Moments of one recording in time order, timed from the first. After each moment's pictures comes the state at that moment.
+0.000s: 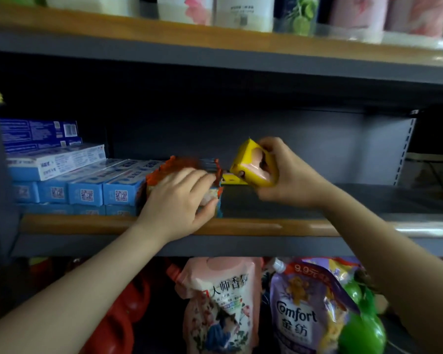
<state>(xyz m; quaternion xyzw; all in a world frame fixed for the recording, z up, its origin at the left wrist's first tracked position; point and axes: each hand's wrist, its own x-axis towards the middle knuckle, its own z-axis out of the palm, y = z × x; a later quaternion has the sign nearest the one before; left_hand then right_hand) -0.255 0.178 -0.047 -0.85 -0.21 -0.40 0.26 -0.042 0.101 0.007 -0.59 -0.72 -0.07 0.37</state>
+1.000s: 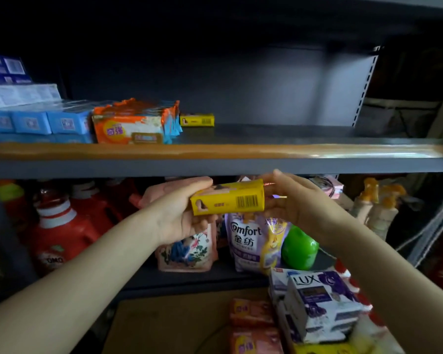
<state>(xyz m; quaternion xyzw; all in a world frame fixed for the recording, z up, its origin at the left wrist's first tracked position) -0.195 0.059 -0.113 -0.50 -0.33 -0.24 -0.76 -0.011 -0.045 -0.110 -0.50 -0.48 0.41 0.59</state>
